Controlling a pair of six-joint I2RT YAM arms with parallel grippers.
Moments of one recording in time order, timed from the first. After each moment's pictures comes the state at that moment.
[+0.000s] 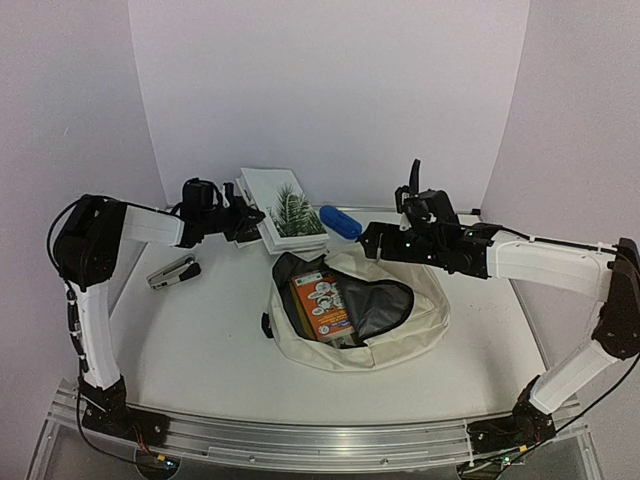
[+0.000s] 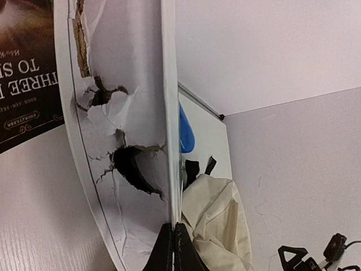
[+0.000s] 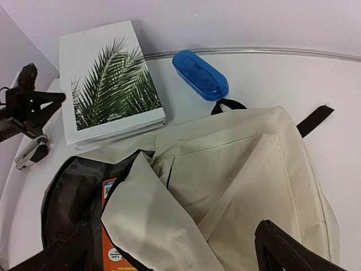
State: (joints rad) left arm -0.33 2.06 1.31 0.39 0.54 -0.97; right arm 0.75 1.52 1.12 -0.19 0.26 0.52
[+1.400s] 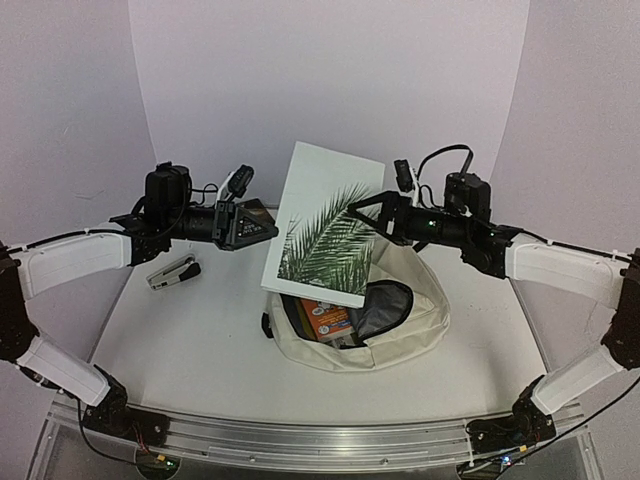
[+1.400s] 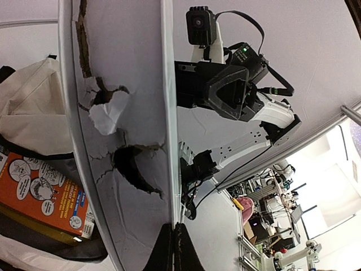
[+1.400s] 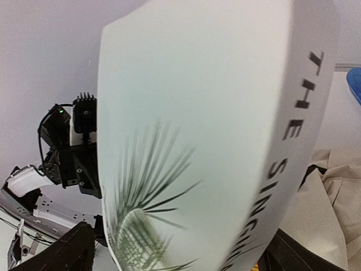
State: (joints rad) left arm -0.54 1.38 1.01 0.15 1.01 -0.68; right arm 0.62 1.45 1.04 0.23 -0.51 0.69
